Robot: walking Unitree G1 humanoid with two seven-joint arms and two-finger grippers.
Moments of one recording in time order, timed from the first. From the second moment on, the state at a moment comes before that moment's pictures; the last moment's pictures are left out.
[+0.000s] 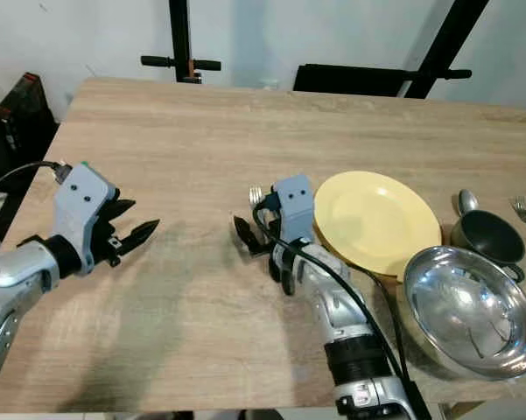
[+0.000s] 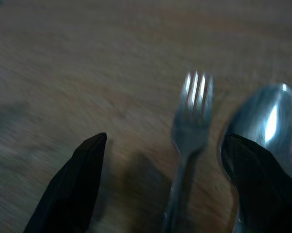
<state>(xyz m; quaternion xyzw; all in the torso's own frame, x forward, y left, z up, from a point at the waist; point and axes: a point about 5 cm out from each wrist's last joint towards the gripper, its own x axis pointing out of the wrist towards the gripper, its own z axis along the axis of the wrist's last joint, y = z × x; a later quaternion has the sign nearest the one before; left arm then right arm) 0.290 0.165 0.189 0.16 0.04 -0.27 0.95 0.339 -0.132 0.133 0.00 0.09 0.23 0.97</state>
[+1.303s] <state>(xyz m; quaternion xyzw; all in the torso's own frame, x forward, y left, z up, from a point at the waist) 0.258 0.178 0.199 0.18 0.08 -0.41 0.89 0.323 -0.136 0.126 -0.10 0.11 0.27 0.95</state>
